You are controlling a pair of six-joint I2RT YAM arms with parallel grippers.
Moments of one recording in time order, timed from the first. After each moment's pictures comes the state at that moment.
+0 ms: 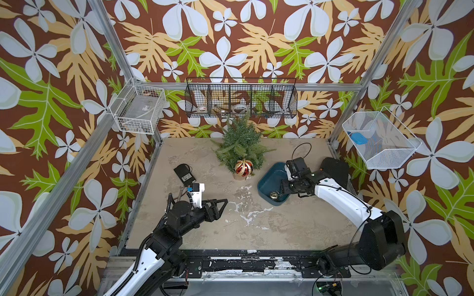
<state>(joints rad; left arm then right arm) -0.56 0.49 0.42 -0.21 0.22 -0.77 0.39 1.47 1.08 -0.75 0.09 0.26</state>
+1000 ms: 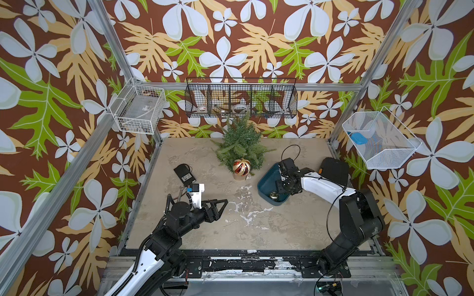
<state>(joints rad) -0.56 0.47 0.42 -0.20 0.24 -0.78 0.39 1.70 1.11 -0.64 0.12 0.27</state>
